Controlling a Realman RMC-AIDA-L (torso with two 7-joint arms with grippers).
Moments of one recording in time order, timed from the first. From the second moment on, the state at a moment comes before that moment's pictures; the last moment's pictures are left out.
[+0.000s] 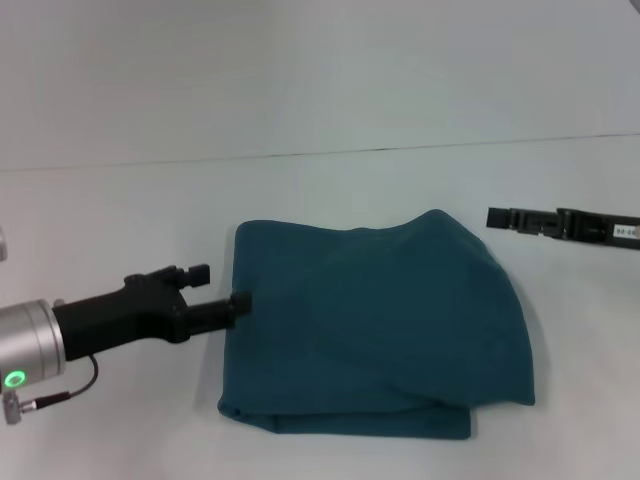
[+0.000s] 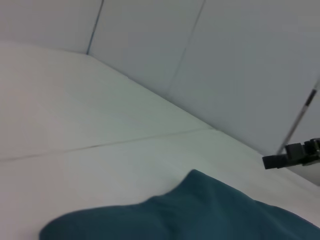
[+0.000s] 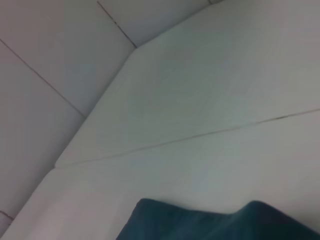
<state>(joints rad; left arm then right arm) -0.52 -2.14 0.71 0.64 1.93 1.34 -1.51 0.55 1.95 -0.64 -0.60 -1.99 -1.32 2.02</state>
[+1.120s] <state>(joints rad) -0.48 -2.15 0.73 0.65 2.05 1.46 -1.50 0.49 1.92 -0.64 -0.59 -2.11 -1.57 2.06</state>
